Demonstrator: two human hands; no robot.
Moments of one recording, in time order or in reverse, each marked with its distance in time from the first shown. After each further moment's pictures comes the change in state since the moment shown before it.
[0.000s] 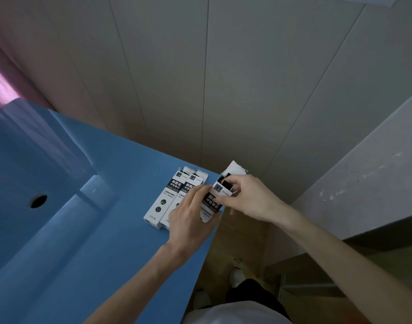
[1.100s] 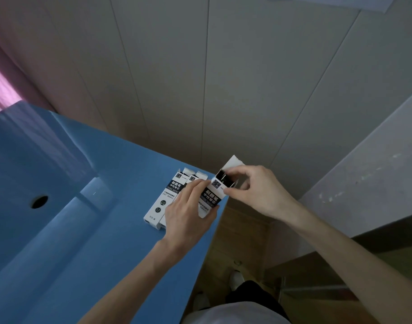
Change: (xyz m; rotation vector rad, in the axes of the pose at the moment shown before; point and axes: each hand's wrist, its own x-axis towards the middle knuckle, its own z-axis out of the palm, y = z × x) left_hand 0.009 0.005 -0.010 0.109 0.108 0.059; right_hand -0.010 -0.001 -0.018 -0.084 0.215 -0.131
